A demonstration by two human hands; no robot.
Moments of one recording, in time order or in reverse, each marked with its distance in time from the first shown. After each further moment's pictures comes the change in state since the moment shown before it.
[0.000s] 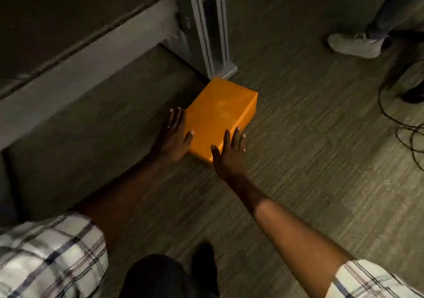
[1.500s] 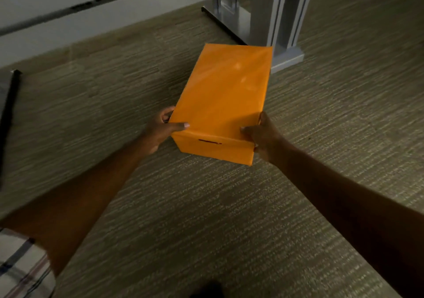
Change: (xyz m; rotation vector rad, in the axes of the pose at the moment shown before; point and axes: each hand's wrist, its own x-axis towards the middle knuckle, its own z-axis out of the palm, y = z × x) left_hand -0.004 -0.221 0.171 -1.054 0.162 -0.539; right_hand 0.150 0.052 0.154 0.737 -0.333 0.135
